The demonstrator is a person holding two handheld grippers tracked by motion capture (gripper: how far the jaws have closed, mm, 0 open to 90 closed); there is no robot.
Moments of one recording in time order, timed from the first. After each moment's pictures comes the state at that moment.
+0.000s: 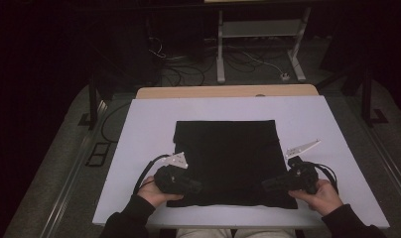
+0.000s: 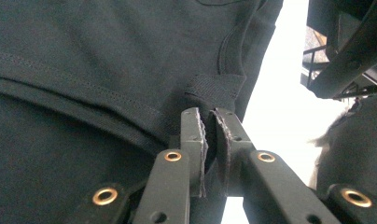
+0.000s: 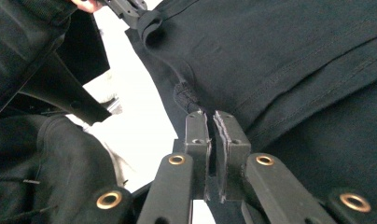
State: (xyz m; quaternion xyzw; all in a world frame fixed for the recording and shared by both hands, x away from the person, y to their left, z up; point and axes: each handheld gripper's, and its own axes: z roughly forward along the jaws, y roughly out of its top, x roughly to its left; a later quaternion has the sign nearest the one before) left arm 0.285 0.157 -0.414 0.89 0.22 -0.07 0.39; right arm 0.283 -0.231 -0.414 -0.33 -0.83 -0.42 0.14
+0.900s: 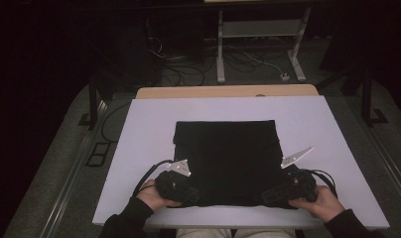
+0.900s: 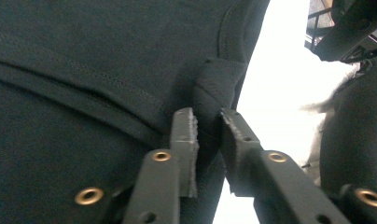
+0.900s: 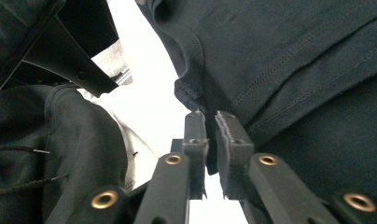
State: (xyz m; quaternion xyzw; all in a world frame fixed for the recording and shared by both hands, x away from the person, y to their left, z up) left arm 0.280 0.153 -0.424 0.92 0.19 -0.08 0.34; right arm 0.271 -0.224 -0.424 -0.32 -0.85 -0.37 0.18
